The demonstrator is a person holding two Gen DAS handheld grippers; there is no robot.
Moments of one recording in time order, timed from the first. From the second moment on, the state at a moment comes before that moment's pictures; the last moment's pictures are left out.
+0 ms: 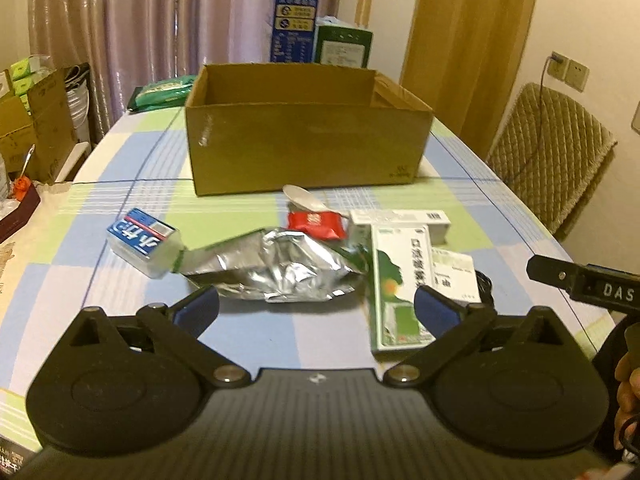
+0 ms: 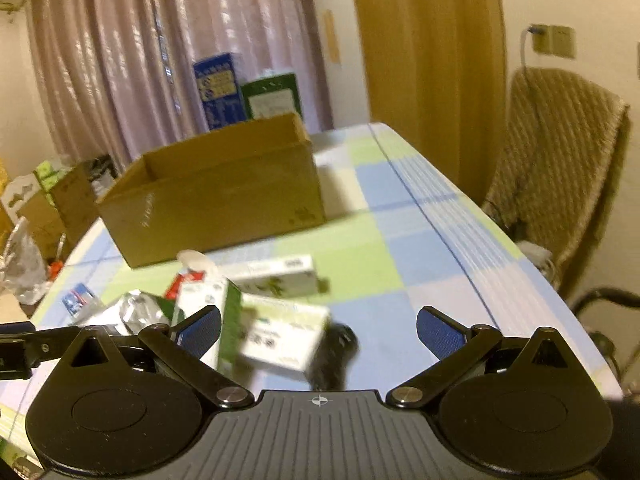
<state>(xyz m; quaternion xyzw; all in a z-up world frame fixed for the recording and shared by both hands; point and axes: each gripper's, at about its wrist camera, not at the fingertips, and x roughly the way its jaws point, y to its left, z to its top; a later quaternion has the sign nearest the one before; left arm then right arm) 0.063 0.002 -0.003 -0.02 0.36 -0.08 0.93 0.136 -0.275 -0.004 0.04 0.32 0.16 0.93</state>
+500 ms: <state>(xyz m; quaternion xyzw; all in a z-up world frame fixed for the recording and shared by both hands) 0.072 -0.028 -0.028 0.00 0.39 -0.11 0.92 0.146 -0.286 -0.022 0.04 0.36 0.13 0.92</state>
